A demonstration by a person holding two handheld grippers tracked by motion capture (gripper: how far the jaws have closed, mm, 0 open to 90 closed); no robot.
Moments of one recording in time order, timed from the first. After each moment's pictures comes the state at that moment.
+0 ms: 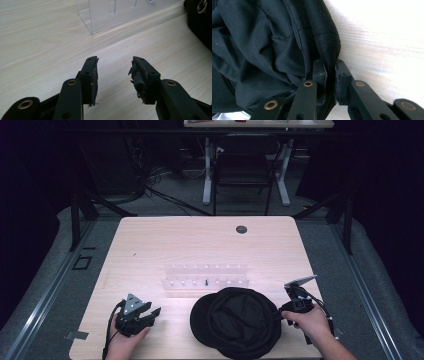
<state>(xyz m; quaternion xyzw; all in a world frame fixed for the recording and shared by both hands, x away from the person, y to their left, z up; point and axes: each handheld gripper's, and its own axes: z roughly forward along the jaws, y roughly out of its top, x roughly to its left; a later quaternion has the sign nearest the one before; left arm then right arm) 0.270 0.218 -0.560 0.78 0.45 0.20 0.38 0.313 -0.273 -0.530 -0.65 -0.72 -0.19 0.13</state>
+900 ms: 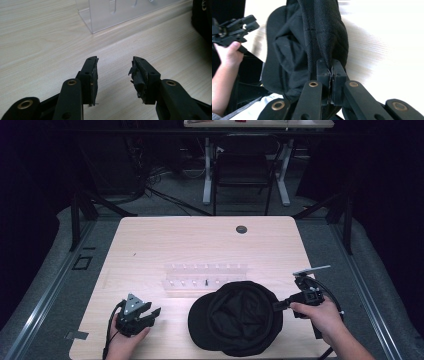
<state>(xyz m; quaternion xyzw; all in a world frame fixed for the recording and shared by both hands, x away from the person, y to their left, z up) 0.270 0.218 -0.561 0.79 0.45 0.20 0.37 0.308 -0.282 -0.474 -0.60 -0.72 -0.30 0.17</state>
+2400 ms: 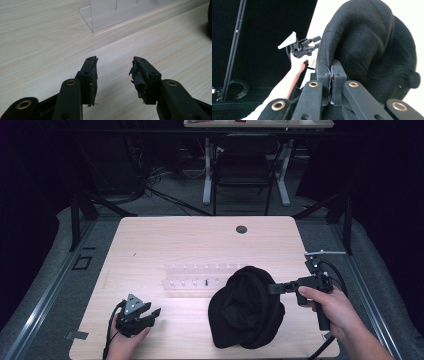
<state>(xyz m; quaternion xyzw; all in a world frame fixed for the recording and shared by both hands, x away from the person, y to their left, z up) 0.270 0.218 -0.562 0.79 0.46 0.20 0.37 0.299 -0.274 -0.401 -0.54 -0.66 -0.45 0.25</state>
